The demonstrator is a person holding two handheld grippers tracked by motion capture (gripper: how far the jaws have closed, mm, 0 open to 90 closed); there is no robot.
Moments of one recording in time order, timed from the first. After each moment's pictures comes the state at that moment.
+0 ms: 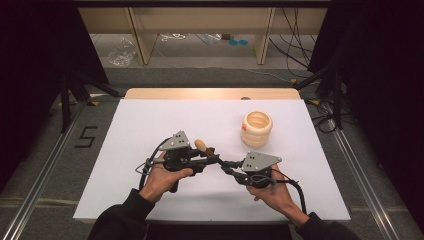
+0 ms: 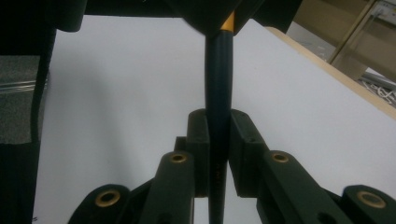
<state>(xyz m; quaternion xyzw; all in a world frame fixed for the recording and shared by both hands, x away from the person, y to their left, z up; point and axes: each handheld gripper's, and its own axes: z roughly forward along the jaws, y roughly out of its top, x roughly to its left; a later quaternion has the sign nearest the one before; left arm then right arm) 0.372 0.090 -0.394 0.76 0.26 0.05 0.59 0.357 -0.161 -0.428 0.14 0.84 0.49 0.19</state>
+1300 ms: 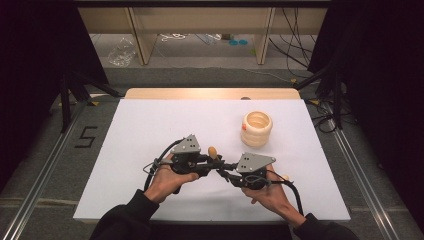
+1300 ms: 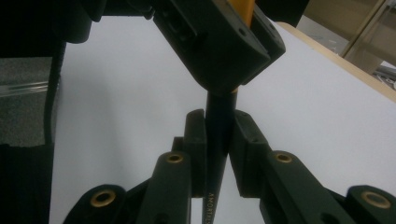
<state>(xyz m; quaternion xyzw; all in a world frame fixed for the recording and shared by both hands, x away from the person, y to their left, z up) 0.368 0.072 -0.395 0.80 0.23 0.05 0.55 0.356 -0.151 -0.429 0.14 0.84 0.49 0.17</state>
